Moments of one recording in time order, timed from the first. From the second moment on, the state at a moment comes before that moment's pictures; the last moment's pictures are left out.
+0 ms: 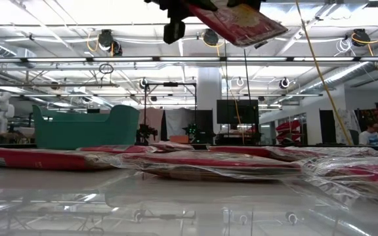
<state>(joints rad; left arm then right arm) 0.13 1.64 1.48 -0.42 0.38 -0.47 -0.20 1.48 1.53 -0.94 -0.52 0.27</state>
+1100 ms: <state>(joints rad) 0.13 1.33 1.48 -1.11 0.39 -0.28 -0.16 1.51 1.55 -0.30 -0.27 0.65</state>
